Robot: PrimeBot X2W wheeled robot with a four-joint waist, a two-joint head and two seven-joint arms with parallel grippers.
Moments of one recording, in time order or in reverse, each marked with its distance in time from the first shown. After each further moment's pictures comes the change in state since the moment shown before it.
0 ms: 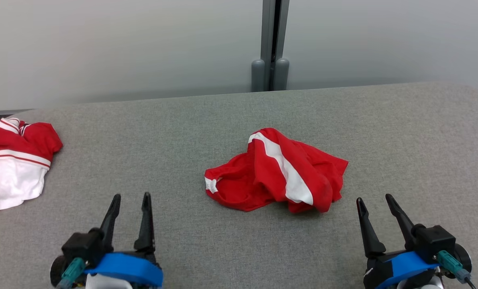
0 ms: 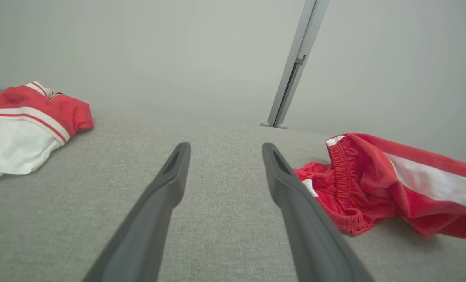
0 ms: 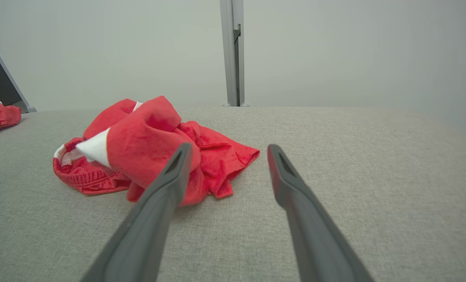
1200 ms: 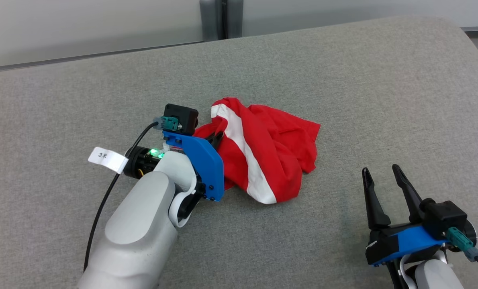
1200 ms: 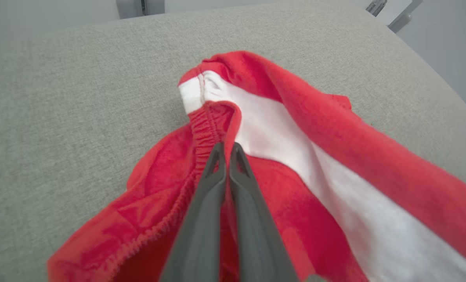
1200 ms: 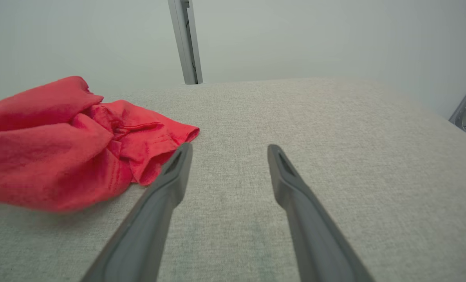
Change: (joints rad) left arm -0.653 -0.111 -0.302 0.423 -0.102 -0.095 0.564; right arm -0.089 0.000 -0.021 -0.026 0.018 0.000 0.000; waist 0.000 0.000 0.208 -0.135
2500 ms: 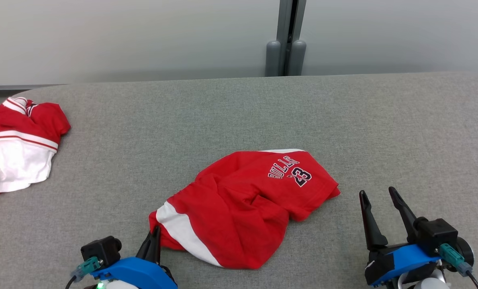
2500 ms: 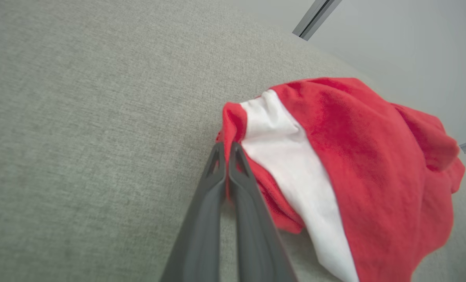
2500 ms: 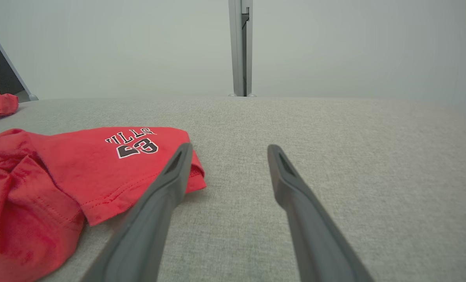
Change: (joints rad) left arm 0.636 0.103 0.185 -0.381 -0.184 0.184 -0.304; right arm 0.056 0.000 0.000 0.037 -0.027 0.000 0.000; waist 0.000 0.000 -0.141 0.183
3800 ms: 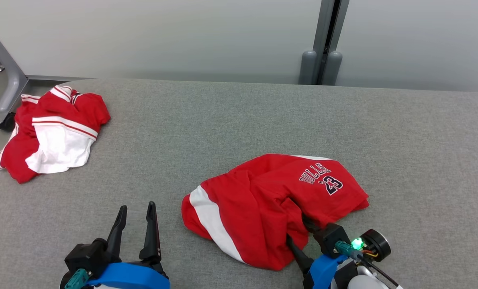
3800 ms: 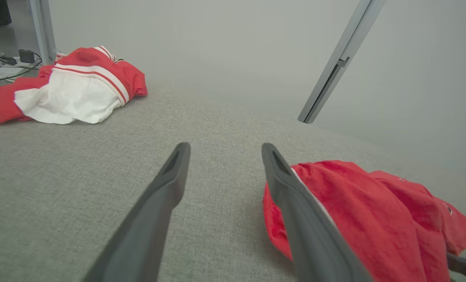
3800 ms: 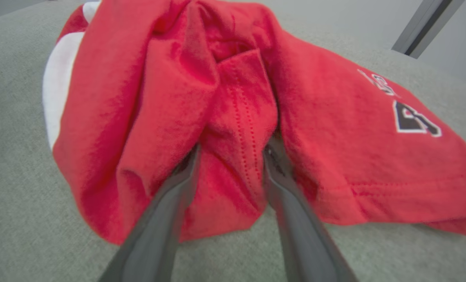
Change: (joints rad) left arm 0.012 0.030 0.006 -0.068 0.152 -0.015 -0.269; right arm -0.194 0.000 0.421 0.365 -0.072 0.000 0.073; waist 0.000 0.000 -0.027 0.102
